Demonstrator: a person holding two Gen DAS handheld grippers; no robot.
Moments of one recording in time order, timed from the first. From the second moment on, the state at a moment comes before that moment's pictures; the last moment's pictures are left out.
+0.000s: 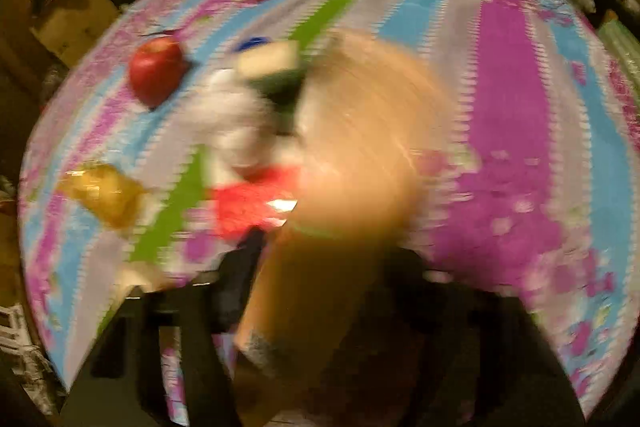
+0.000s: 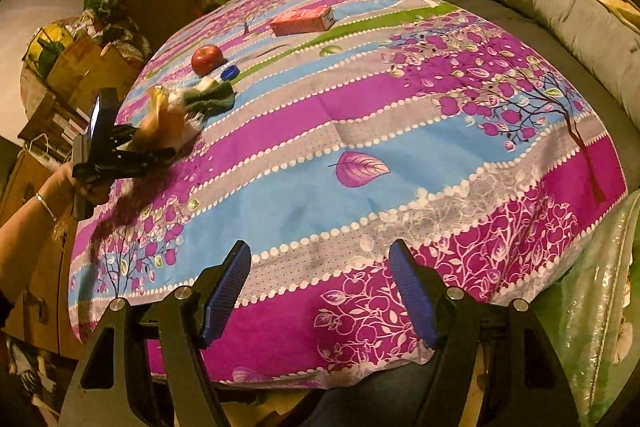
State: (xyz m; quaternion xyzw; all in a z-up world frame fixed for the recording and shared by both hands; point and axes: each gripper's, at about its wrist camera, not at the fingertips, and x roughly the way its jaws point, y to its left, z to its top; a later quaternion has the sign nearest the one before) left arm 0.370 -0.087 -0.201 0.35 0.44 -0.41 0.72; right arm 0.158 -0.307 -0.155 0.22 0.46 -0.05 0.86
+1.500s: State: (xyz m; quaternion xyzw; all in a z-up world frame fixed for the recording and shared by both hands) left arm 0.257 0.099 -0.174 0.18 0.49 -0.11 0.85; right arm 0.517 -0.069 -0.210 0.21 0.50 -0.12 0.83
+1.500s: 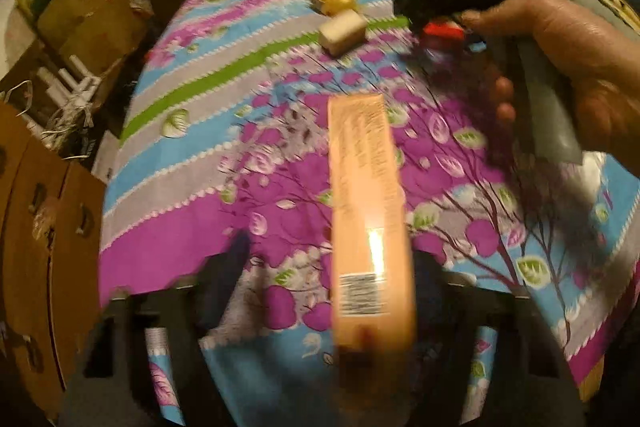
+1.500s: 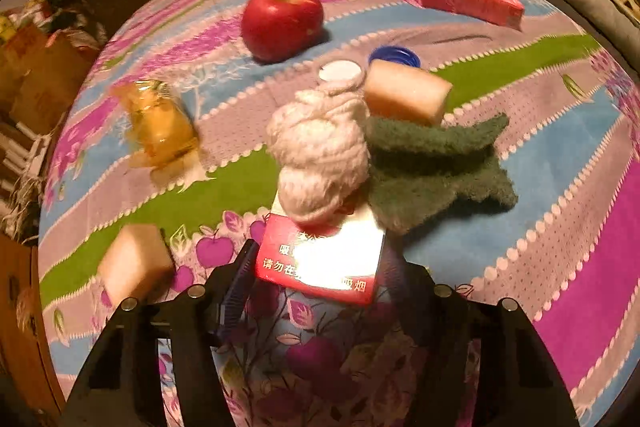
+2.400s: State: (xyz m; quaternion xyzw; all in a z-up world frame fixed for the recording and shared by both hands) left arm 0.190 0.082 -0.089 0.11 0.42 -0.10 0.89; right arm 0.241 -0.072 -0.042 0.11 0.37 0.16 0.91
